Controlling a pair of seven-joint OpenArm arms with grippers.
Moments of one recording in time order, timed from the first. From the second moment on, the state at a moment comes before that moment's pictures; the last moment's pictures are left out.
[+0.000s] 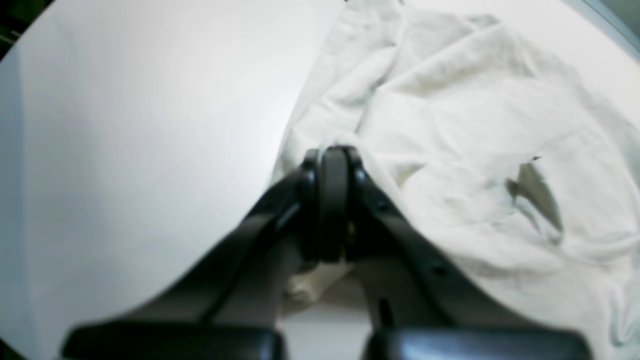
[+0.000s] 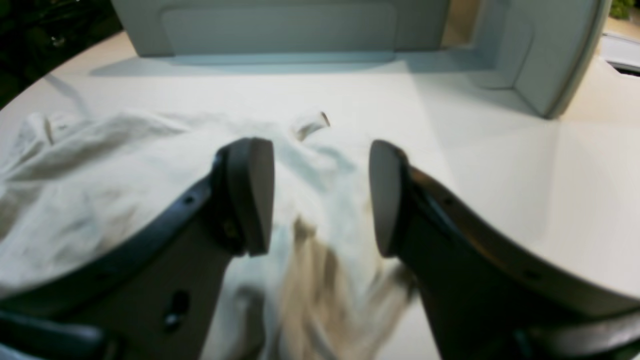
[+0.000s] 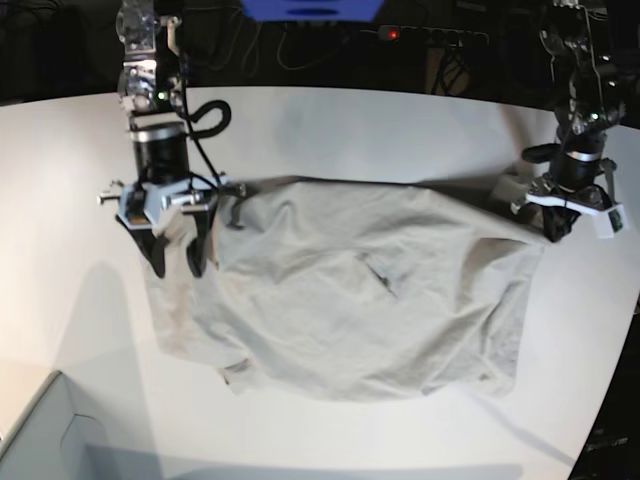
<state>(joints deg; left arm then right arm) 18.1 -14.3 -16.8 95.1 -31.7 0.3 18.6 -16.5 -0.8 3.4 88.8 0.0 8.4 16.8</state>
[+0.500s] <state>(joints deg) 18.0 -14.1 -16.9 95.0 -31.7 0.3 18.4 20.3 -0.9 -10.9 52.5 -0.2 15.3 -15.4</state>
